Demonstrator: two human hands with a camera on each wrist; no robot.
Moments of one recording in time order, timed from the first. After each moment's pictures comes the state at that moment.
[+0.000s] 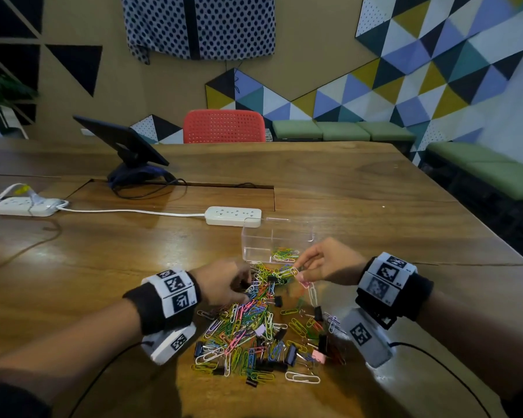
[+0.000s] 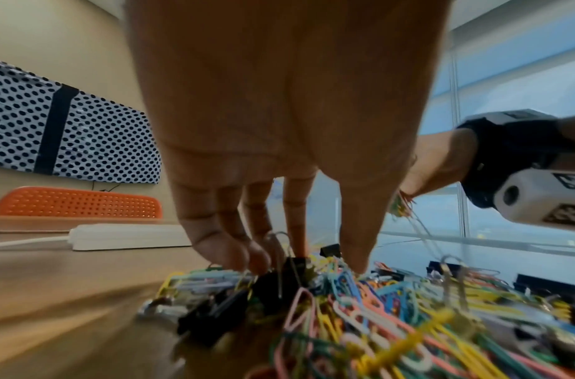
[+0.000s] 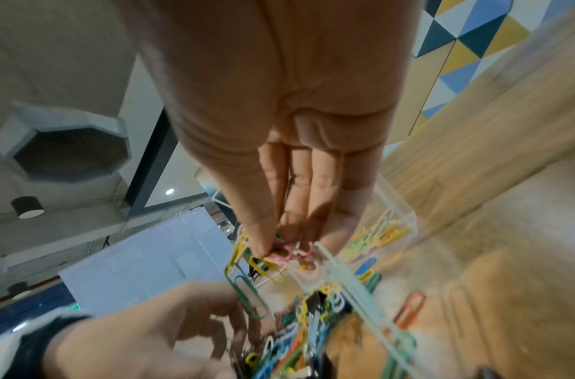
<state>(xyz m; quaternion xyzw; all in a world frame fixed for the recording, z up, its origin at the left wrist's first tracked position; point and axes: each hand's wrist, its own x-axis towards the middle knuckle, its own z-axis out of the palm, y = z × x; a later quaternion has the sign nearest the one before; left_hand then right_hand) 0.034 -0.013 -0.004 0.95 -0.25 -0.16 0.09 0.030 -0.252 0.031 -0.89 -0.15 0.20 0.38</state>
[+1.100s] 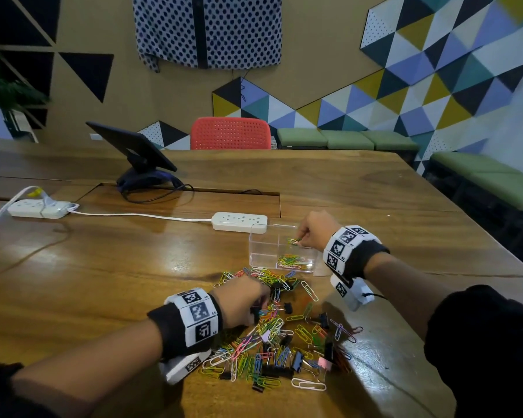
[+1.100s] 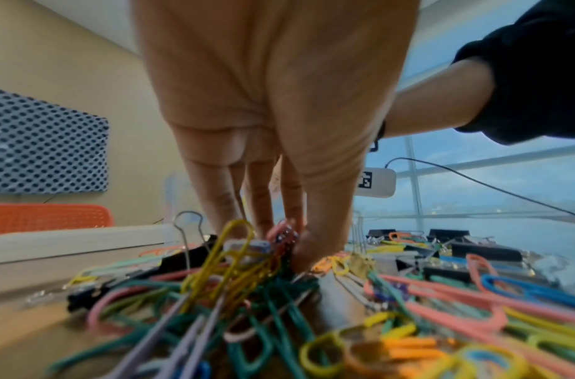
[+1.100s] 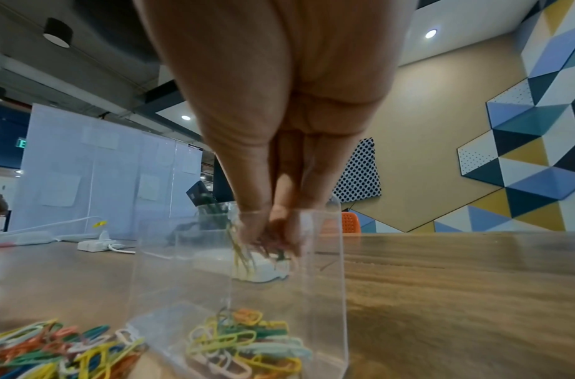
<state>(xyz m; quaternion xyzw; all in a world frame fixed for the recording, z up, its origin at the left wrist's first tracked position) 0.015 -0.030 -0.014 0.94 -0.32 -0.12 0.06 0.107 -0.225 0.040 -0.99 -0.12 0.04 0.09</state>
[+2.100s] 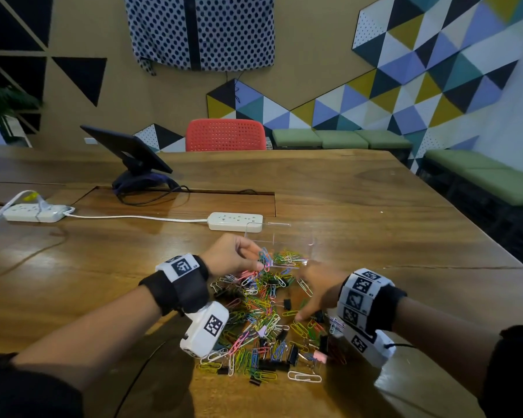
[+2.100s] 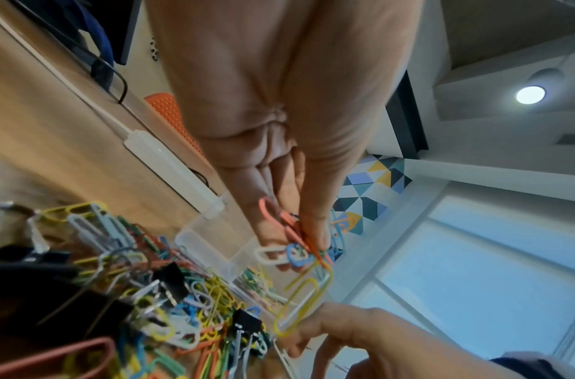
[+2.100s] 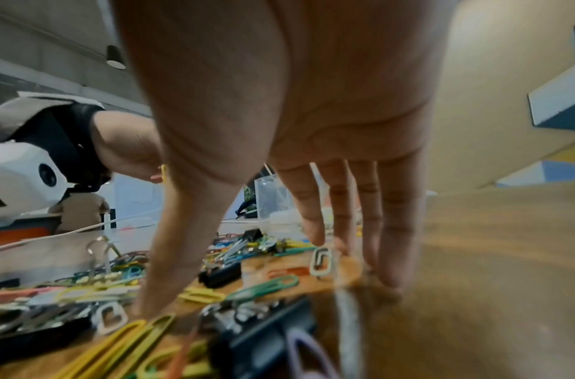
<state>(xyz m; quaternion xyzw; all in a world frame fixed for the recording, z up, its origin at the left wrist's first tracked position) 0.054 -0.017 0.013 0.81 -0.13 -0.18 0.55 0.030 -0.236 0.003 -0.96 -0.17 0.22 0.02</state>
